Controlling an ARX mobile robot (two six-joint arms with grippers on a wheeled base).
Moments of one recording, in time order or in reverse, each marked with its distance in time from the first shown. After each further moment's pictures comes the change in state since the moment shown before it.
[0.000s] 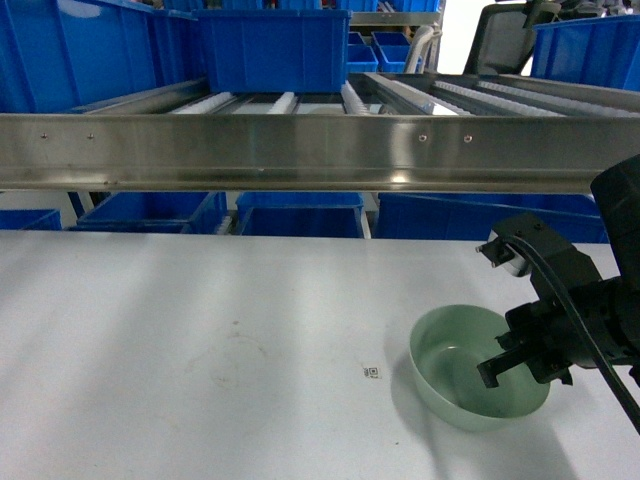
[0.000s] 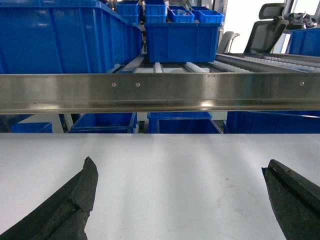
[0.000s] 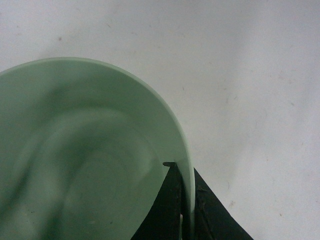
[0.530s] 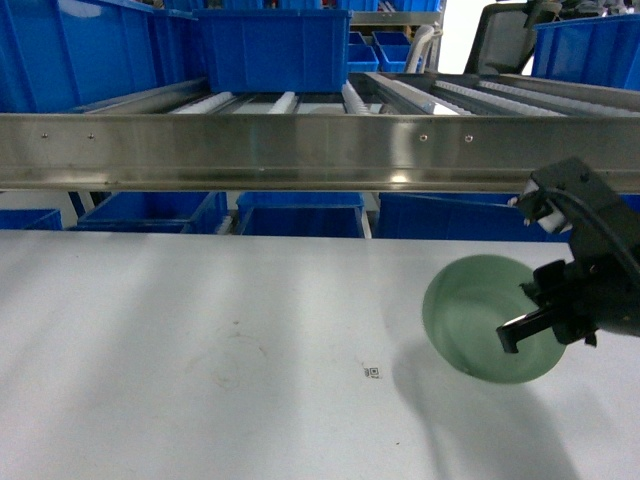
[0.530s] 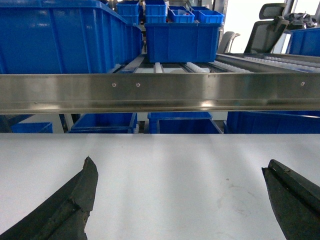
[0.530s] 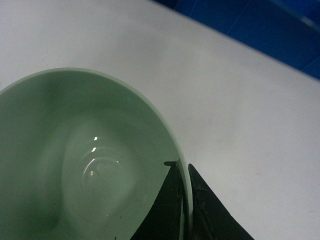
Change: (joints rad) left arm 0.000 0.000 0.000 0.000 0.000 0.000; right arm -0.002 -0.142 -0.144 0.270 0.064 -0.015
